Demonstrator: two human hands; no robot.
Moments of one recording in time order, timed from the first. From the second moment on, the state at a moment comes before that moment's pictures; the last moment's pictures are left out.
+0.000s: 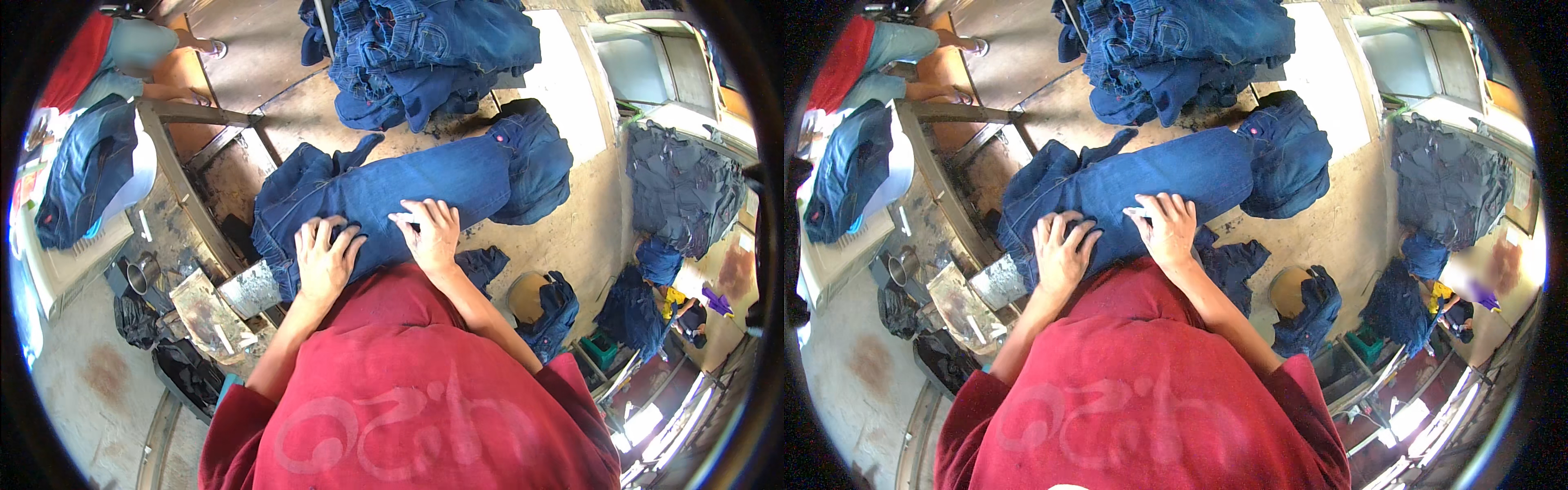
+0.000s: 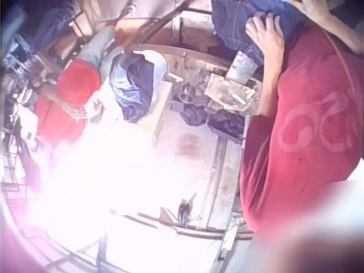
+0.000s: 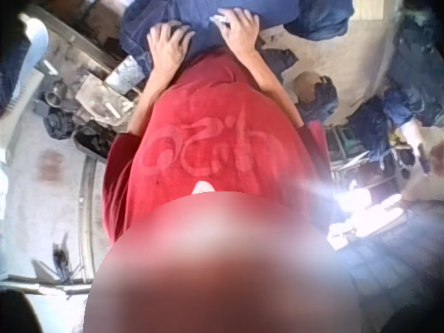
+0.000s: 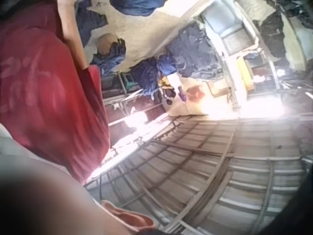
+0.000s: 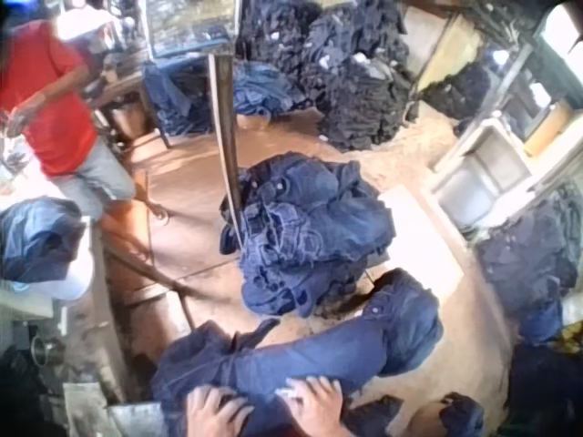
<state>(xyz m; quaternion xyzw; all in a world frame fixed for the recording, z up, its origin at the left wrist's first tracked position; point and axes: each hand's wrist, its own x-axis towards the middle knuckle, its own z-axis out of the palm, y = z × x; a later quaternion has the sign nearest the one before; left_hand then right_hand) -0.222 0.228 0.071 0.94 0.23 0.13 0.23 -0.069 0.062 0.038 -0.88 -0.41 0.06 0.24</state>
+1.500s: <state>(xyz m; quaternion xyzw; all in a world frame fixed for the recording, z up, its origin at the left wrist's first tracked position) -0.222 0.127 0.112 0.27 0.49 0.02 0.83 -0.030 0.016 0.080 -0.76 -0.42 0.27 0.42</state>
